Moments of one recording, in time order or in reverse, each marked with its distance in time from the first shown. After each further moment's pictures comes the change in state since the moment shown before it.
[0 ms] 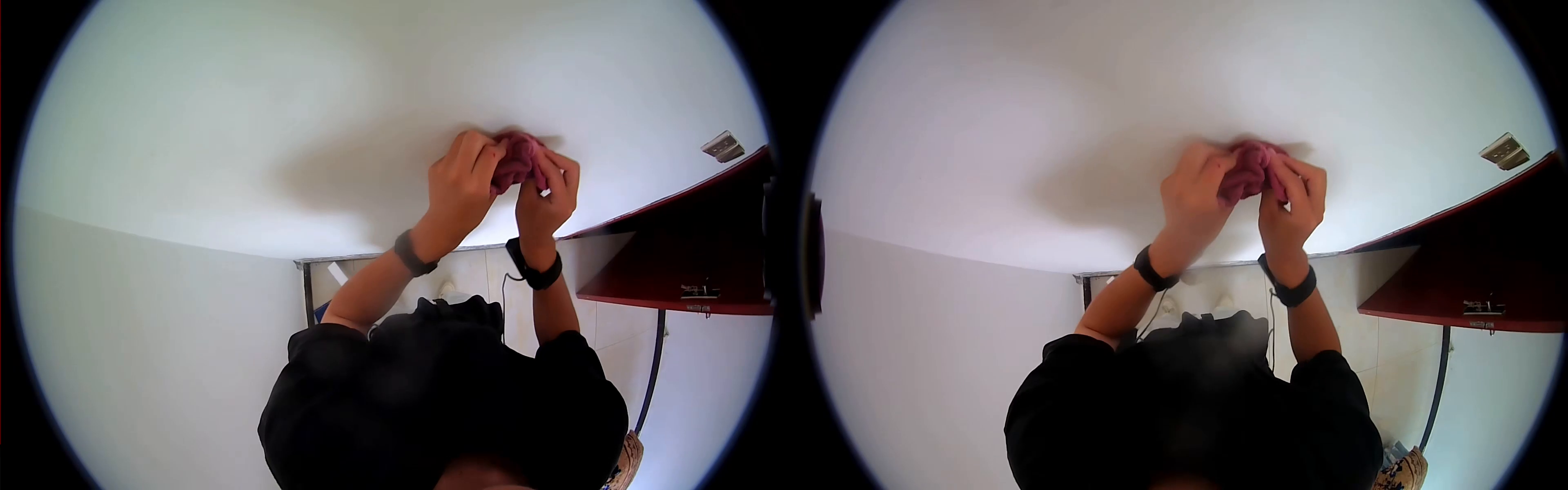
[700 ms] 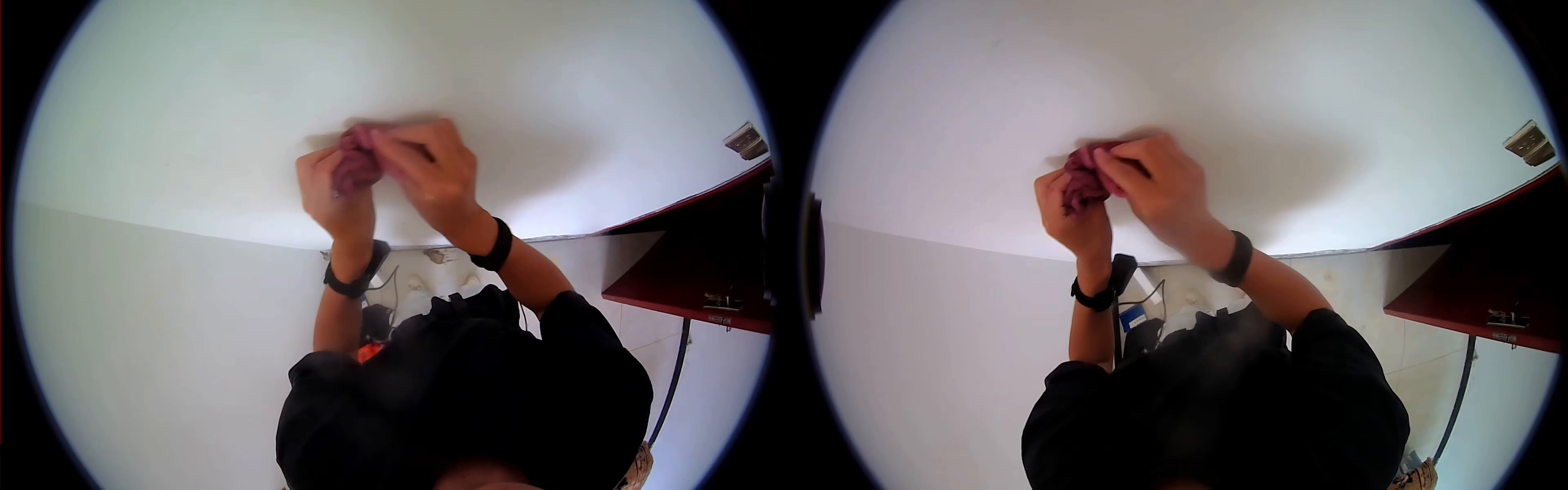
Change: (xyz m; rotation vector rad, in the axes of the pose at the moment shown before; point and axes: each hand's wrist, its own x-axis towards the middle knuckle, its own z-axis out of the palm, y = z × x) left_hand 0.006 -0.040 -0.109 0.312 0.196 -0.123; right_hand 0.016 -0.079 0.096 0.382 -0.092 -0.310
